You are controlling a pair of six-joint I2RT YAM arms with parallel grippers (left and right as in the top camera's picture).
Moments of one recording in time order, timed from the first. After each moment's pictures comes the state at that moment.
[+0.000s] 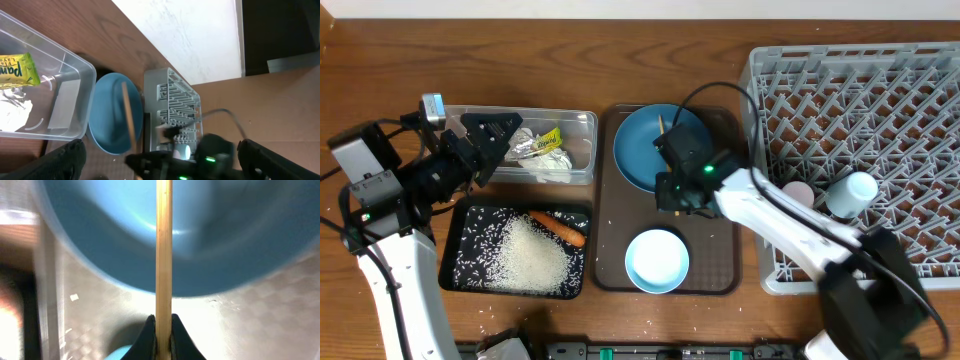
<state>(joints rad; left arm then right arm) 0.46 1.20 1.03 -0.58 1.11 -0.54 0.66 1.72 1.19 -0.67 -0.08 0.61</state>
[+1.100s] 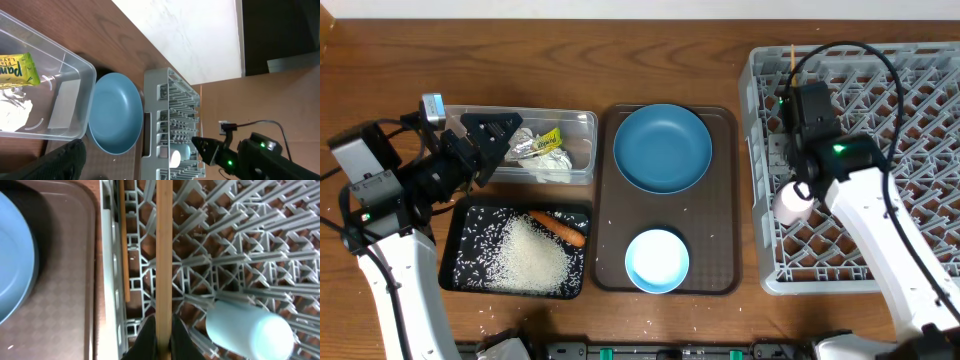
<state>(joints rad) 0.46 1.20 1.03 -0.58 1.11 -0.54 0.26 1.47 1.22 -0.84 0.29 0.18</state>
